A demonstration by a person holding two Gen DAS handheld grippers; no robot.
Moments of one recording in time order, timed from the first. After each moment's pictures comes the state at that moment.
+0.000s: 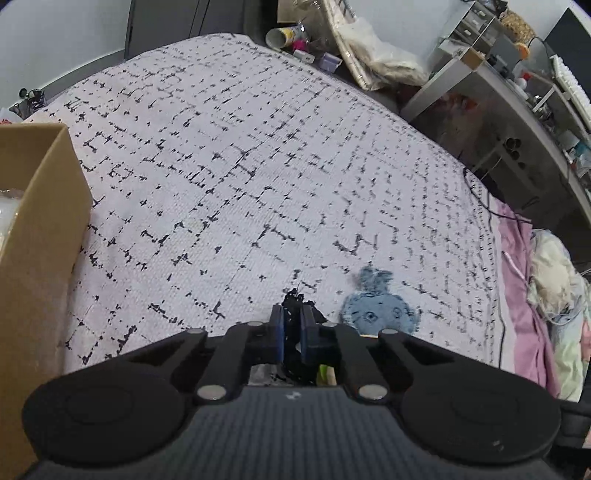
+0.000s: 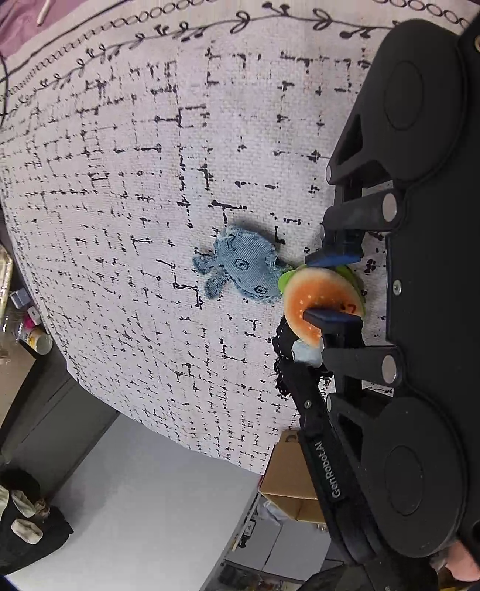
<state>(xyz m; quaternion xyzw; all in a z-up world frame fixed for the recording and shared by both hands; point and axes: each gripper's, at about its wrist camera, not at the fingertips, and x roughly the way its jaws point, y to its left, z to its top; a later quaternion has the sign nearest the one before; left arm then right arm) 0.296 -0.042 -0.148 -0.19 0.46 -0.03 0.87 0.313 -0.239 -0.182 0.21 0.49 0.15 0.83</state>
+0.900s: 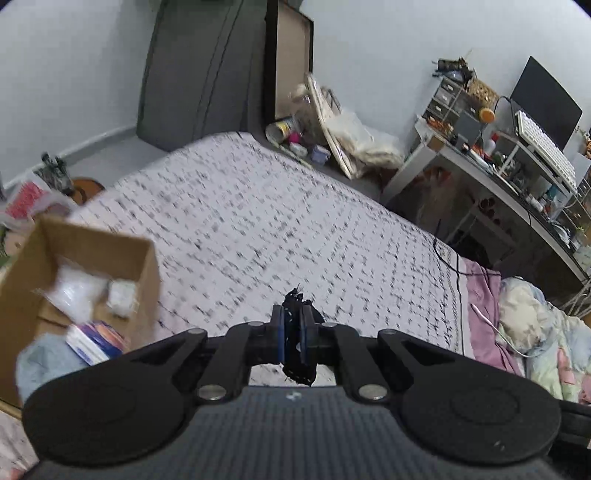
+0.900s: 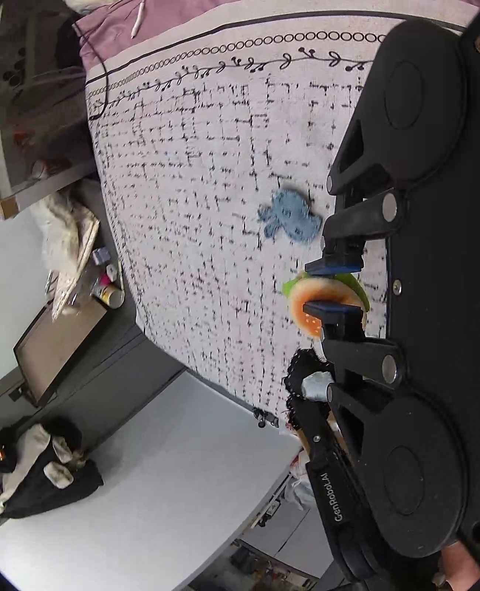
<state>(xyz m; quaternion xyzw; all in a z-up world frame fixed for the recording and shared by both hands) 0.224 -0.012 -0.048 -0.17 0.34 -0.01 0.92 0.247 -0.230 -0.089 0.20 0.39 0.17 0.88</state>
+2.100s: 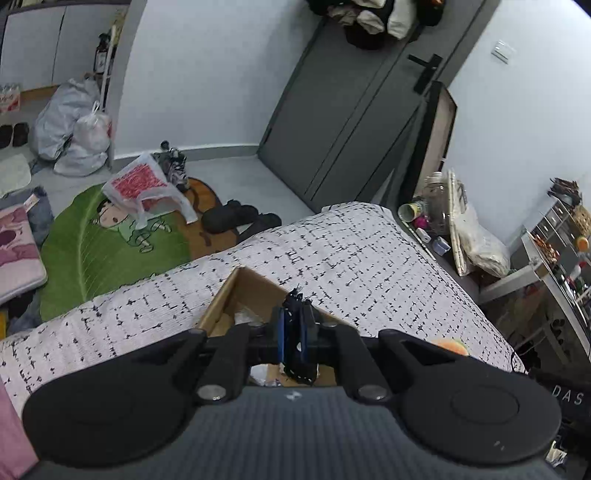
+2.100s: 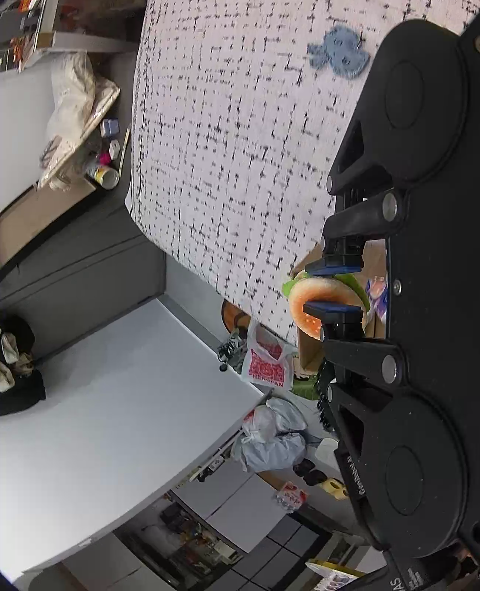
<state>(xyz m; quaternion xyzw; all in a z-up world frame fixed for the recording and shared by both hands) 0.188 0.159 -0.037 -0.28 0.30 0.16 0.90 0.269 -0.060 -0.035 0.11 0.39 0.27 0.87</state>
